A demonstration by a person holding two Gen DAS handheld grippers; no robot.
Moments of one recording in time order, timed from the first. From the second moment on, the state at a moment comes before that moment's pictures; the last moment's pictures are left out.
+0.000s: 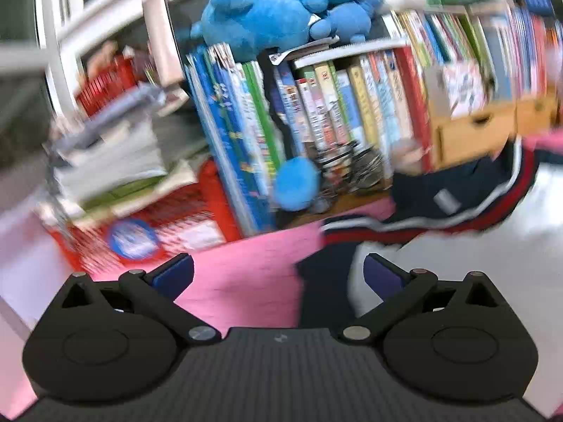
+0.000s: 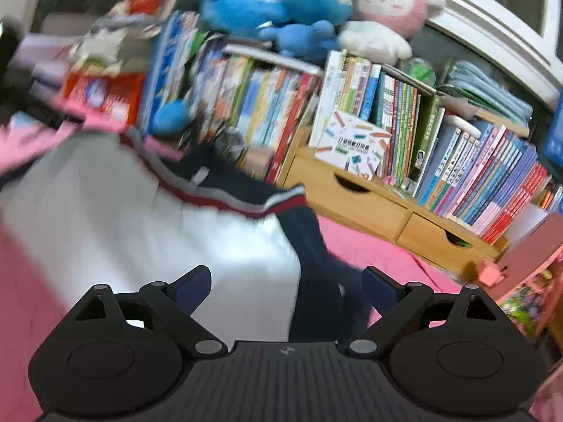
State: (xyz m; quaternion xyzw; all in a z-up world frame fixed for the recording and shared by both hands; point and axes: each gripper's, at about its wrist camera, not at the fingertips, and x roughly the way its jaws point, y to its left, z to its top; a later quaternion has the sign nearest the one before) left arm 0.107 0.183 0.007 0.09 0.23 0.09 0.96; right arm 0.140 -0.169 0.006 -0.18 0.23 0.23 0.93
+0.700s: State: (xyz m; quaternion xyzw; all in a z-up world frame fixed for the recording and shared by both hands) left arm 0.207 0.213 -0.024 -0.09 0.32 0.07 0.94; right arm 0.301 -0.179 -0.068 0.01 0.36 0.11 0.93
